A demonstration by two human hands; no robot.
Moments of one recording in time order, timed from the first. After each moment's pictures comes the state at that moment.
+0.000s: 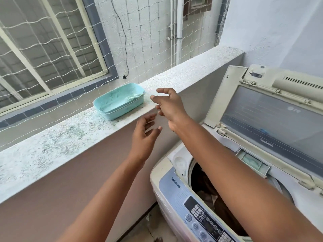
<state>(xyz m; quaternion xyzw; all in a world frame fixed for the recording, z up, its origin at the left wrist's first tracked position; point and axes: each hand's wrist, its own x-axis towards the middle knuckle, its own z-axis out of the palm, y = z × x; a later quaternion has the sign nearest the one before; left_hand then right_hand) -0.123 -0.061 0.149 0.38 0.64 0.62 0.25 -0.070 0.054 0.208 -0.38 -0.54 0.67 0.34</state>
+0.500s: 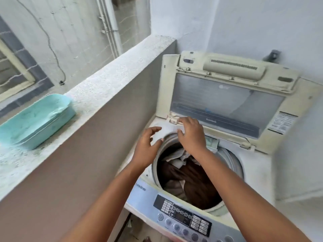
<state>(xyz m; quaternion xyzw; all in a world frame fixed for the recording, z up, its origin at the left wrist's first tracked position) -0.034 0.026 0.077 0.55 0.61 0.44 0.36 0.135 0.103 0.069 -0.58 -0.77 0.11 0.26</state>
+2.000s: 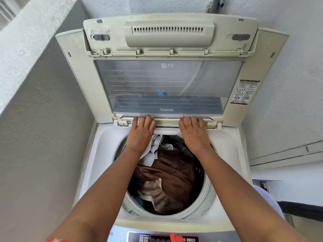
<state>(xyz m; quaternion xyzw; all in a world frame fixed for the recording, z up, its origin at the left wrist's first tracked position) 0.072 0.206 -0.065 0.86 0.42 0.06 -0.29 0.288 0.147 -0.053 -0.62 -0.74 -0.26 0.03</state>
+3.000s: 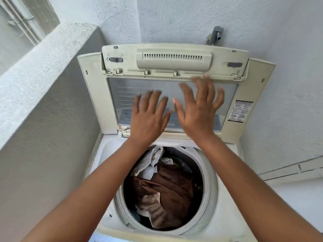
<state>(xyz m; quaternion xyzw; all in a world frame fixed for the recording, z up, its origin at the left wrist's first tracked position) 0.107 0.216 0.073 0.80 0.42 0.34 -0.27 0.261 0.184 0.106 -0.64 -0.63 -0.27 0.35</state>
